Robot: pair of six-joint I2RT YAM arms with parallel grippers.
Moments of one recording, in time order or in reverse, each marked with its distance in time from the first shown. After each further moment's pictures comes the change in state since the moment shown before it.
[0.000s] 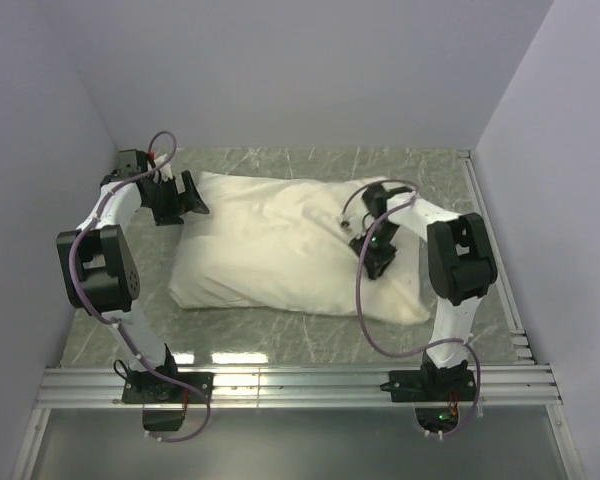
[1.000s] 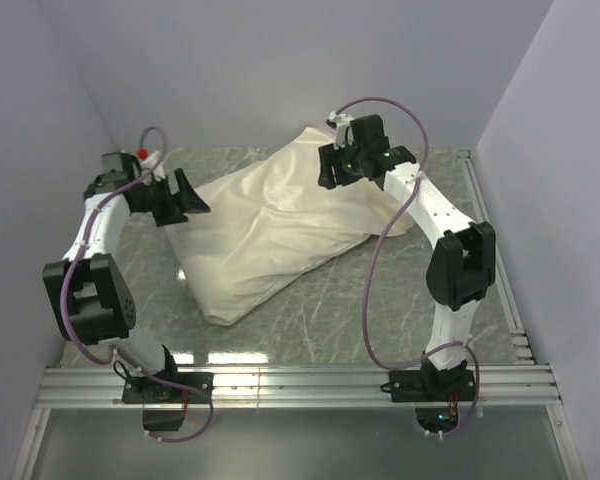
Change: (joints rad) left arm 0.078 -0.222 -0.078 -0.027 0.233 0.010; right arm 0.136 -0.055 0.414 0.394 -0.069 0.407
